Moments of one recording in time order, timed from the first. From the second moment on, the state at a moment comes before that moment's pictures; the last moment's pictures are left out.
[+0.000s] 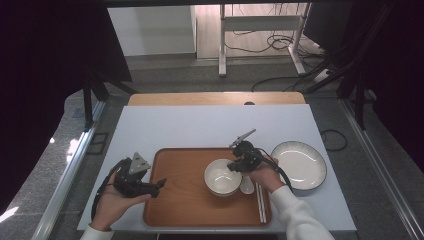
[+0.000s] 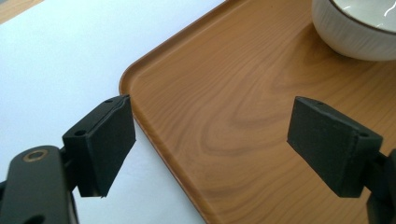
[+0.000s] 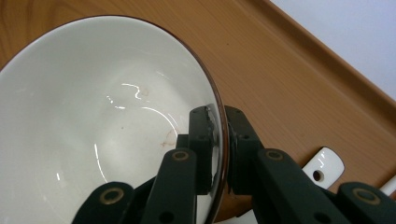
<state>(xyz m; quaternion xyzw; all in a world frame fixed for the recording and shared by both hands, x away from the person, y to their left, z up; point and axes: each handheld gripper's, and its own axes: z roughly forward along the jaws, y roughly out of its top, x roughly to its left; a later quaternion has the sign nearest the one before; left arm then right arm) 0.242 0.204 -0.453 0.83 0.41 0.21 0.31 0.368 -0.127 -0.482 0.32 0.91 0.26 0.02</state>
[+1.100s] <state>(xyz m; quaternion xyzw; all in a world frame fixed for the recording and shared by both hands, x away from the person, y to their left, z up) 0.240 0.215 -0.450 0.82 0.43 0.22 0.31 0.346 -0.232 -0.418 0.34 0.85 0.40 0.10</state>
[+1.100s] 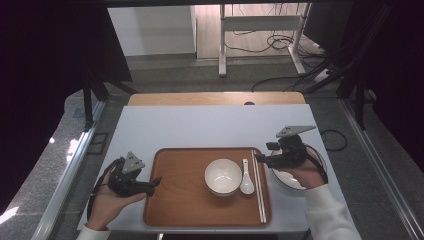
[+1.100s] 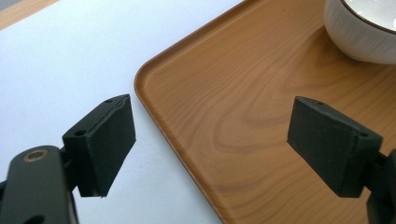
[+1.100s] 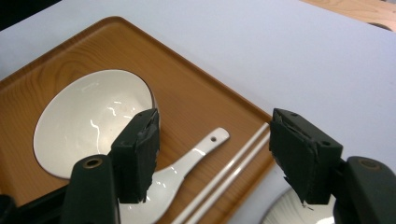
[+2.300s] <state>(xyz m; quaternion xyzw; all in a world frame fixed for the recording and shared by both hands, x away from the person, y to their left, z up) 0.239 0.216 -0.450 0.82 0.43 0.21 0.32 0.357 -0.332 -0.422 0.45 0.81 0.35 0.12</state>
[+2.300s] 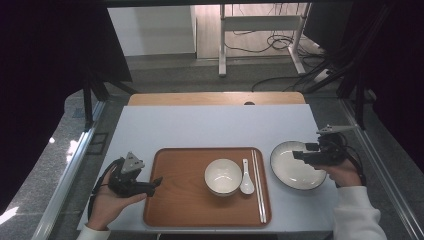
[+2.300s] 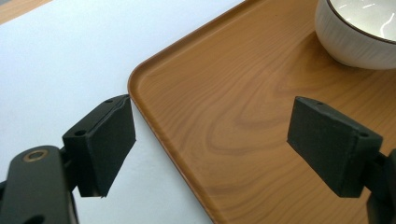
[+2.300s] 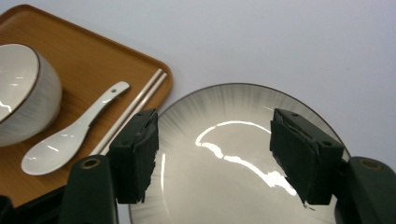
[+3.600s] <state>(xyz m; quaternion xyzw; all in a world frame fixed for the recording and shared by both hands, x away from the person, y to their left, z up) 0.242 0.211 -0.453 0.82 0.43 0.20 0.31 0.377 -0.411 -0.470 0.56 0.77 0.29 0.09</state>
